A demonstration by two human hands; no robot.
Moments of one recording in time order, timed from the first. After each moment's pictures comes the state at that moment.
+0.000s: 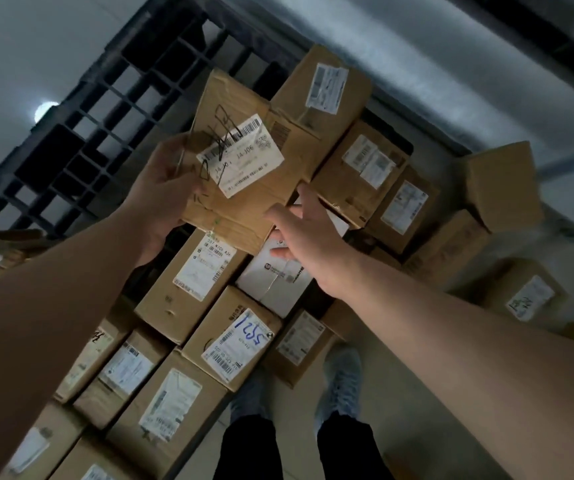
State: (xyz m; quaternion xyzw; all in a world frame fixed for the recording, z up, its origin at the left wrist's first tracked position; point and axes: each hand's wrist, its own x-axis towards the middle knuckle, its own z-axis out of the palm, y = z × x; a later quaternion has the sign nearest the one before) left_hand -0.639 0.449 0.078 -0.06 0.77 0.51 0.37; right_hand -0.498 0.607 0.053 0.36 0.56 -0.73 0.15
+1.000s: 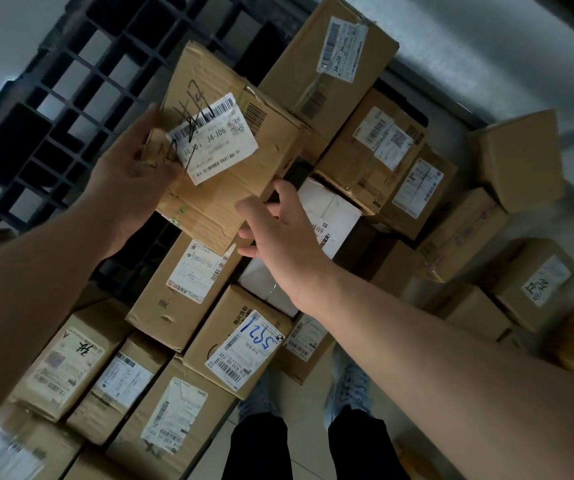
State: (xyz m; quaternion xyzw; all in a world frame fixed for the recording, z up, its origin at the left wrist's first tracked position) left_hand -0.678 0.420 0.018 -0.01 0.83 0.45 0.33; right_hand -0.519 0.561 0.028 0.35 0.50 -0.79 0.08
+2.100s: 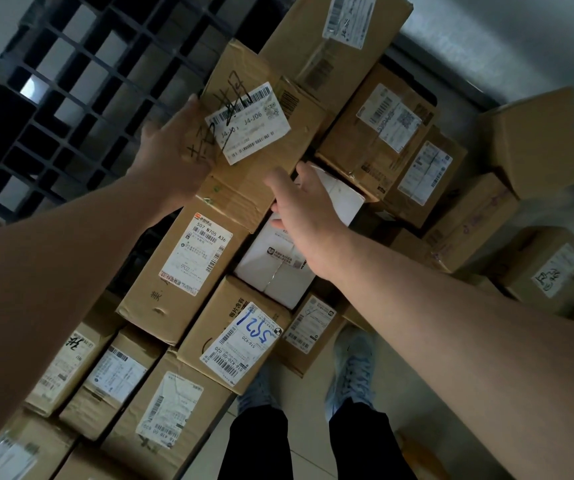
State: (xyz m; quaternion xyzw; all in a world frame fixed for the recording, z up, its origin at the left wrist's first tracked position) left_hand -0.674 0.459 -0.035 0.07 0.91 0.27 0.32; right_hand -0.523 0.588 -0.005 0.45 0.54 -0.70 0.13
